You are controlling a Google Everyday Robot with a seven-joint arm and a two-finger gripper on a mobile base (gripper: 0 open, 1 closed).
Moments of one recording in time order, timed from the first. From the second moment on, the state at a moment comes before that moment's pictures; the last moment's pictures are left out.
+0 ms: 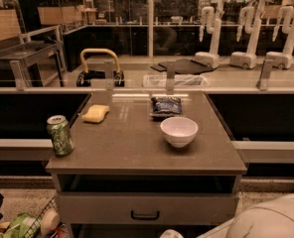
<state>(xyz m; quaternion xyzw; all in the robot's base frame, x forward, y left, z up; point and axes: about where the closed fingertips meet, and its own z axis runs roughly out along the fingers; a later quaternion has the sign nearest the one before) 0.440 -0.066 0.404 0.60 -0.80 -0.03 0.07</state>
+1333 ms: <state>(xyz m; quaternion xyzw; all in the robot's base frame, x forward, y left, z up) 0.373 -0.062 0.404 0.57 -0.81 -0.08 0.11</state>
